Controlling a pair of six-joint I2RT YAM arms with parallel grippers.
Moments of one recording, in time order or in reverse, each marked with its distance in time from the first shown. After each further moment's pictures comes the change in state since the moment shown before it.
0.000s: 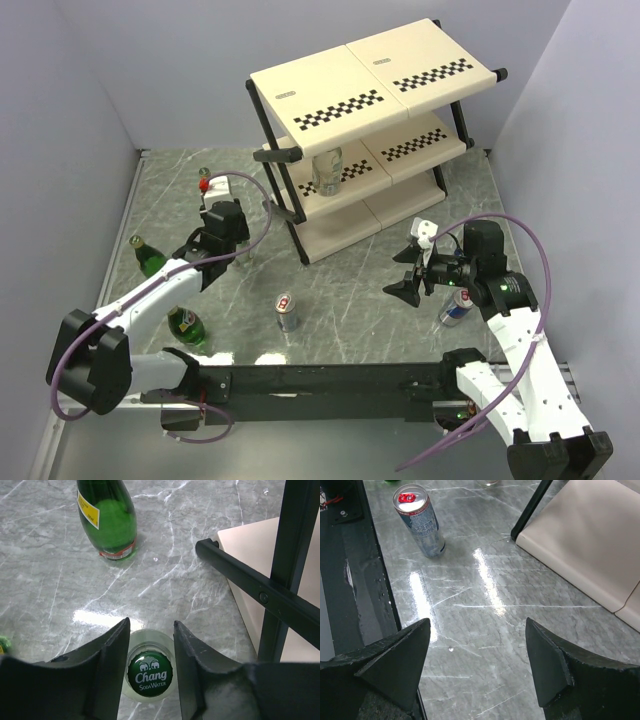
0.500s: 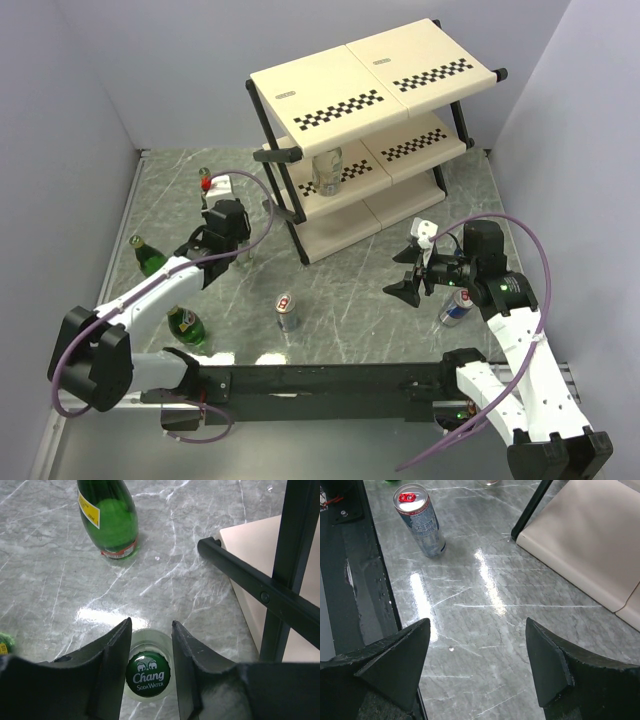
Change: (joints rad) left arm -0.009 0.013 0.024 -0.029 -0.018 0.000; right arm 0.000 0.000 0.000 -0.003 0.000 0.000
